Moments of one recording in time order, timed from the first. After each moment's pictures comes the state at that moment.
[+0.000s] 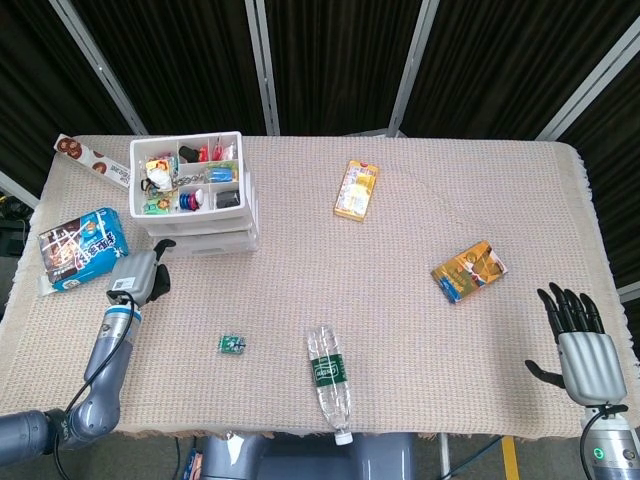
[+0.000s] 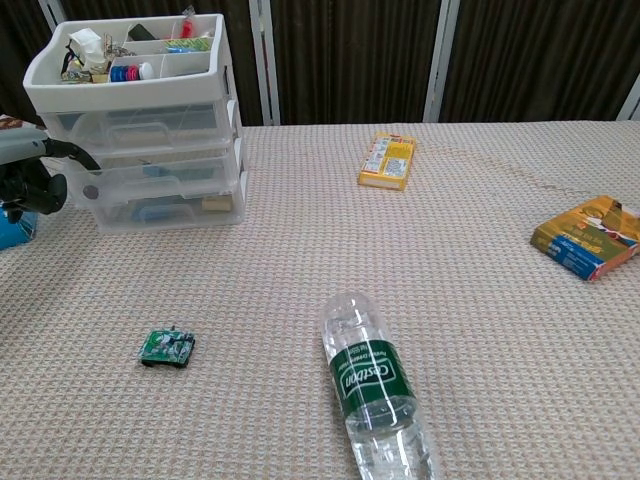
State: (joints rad) left arm -0.64 -1.39 -0.24 -1.71 0.61 1.13 0.53; right arm 0.08 -1.15 0.06 -1.64 -1.50 1.48 -0.15
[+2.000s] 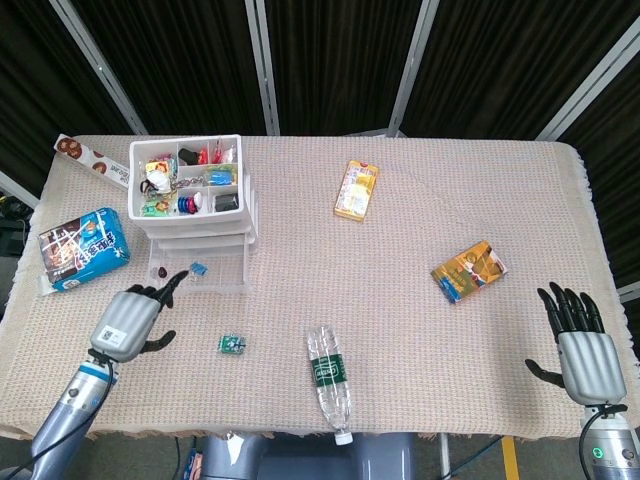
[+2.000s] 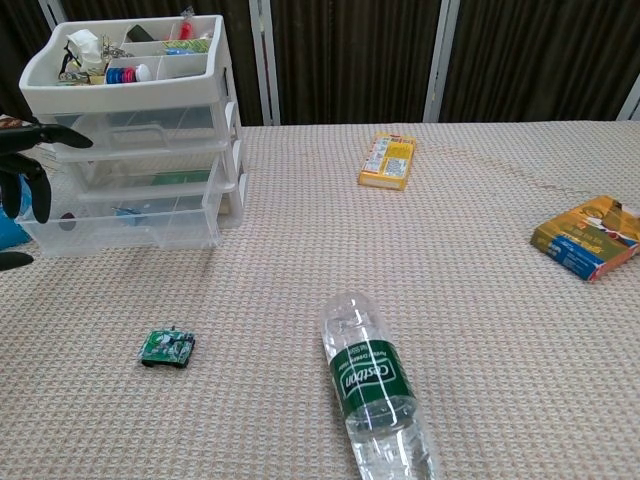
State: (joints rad) left arm -0.44 -1.20 0.06 -1.92 1.37 1.30 0.44; right arm 0.08 -1.16 0.06 -1.63 -1.50 1.49 -0.16
